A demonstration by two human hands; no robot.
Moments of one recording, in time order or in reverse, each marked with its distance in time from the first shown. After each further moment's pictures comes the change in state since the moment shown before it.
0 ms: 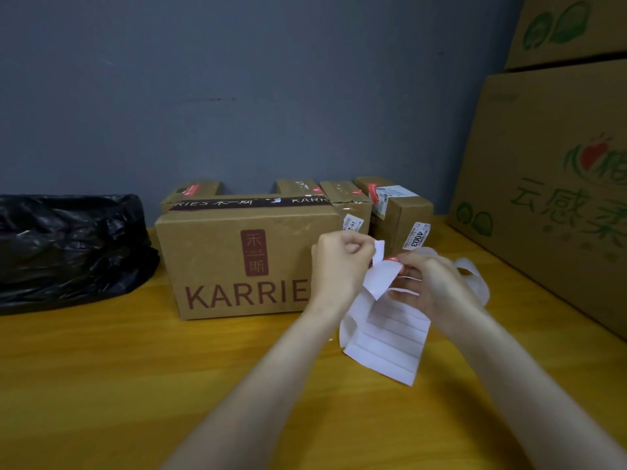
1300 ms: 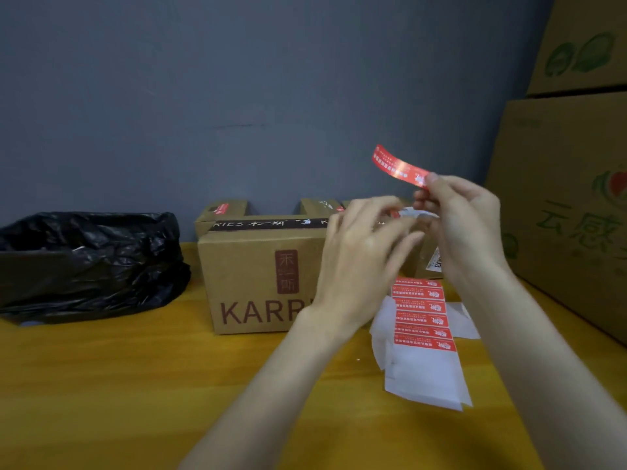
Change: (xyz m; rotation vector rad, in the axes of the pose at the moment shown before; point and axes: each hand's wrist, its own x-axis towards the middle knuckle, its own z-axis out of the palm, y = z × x) left_hand 0.004 0.027 -0.037 0.530 0.185 0.907; right_hand -0.032 -0.077 0.047 0.124 0.122 -0.565
